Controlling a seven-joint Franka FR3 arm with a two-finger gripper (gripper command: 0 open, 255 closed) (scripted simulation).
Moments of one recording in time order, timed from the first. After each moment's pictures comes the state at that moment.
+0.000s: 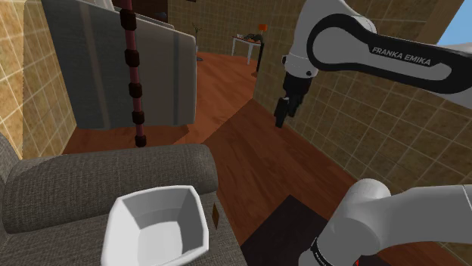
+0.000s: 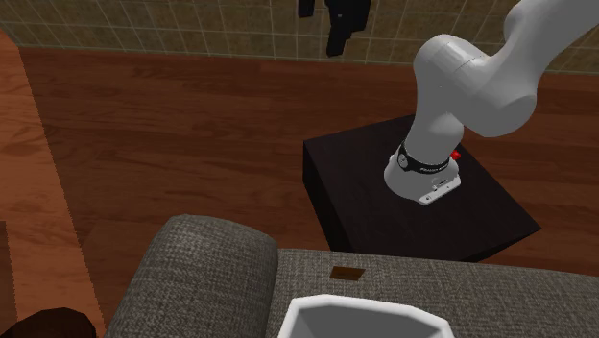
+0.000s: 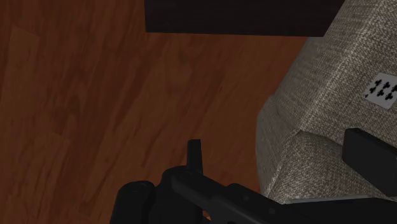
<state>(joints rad) -0.01 -0.79 0.03 -2.30 -0.11 1.55 -0.09</state>
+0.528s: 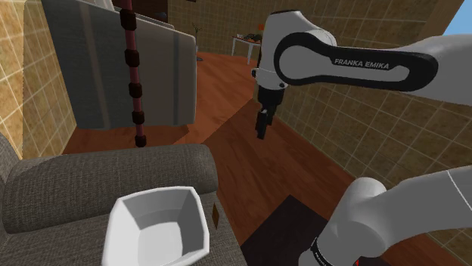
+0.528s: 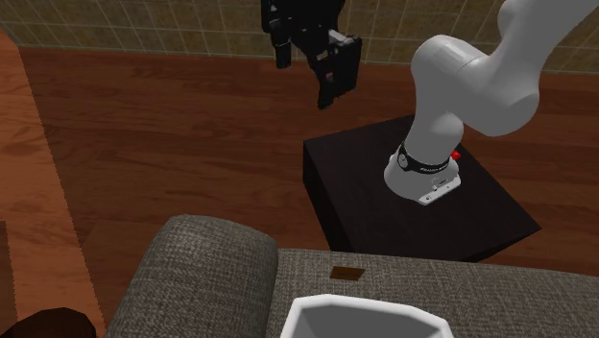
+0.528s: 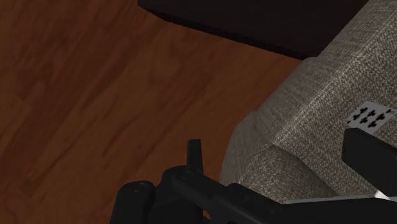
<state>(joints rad) 0.07 -0.63 0.08 -2.29 -0.11 1.62 -0.20</state>
